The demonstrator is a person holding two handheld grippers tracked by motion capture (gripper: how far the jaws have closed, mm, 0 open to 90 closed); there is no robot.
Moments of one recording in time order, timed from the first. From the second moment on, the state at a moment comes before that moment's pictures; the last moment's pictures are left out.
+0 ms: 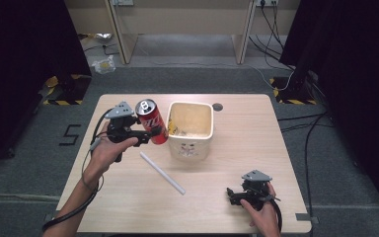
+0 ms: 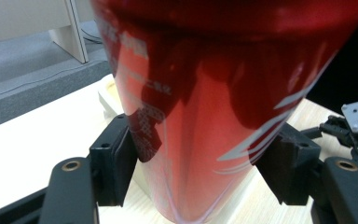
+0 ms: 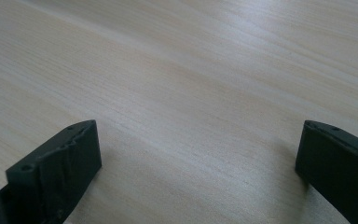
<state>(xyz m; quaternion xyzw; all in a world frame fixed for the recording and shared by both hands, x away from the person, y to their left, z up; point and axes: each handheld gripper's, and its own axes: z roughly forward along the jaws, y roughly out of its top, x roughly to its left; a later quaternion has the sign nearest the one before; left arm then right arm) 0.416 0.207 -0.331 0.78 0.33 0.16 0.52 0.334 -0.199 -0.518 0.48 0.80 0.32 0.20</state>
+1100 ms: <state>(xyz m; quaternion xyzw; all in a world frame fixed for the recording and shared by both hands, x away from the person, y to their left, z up) 0.465 0.156 -0.327 0.78 0.33 0.16 0.51 0.334 -0.200 -0.518 0.47 0.80 0.32 0.20</state>
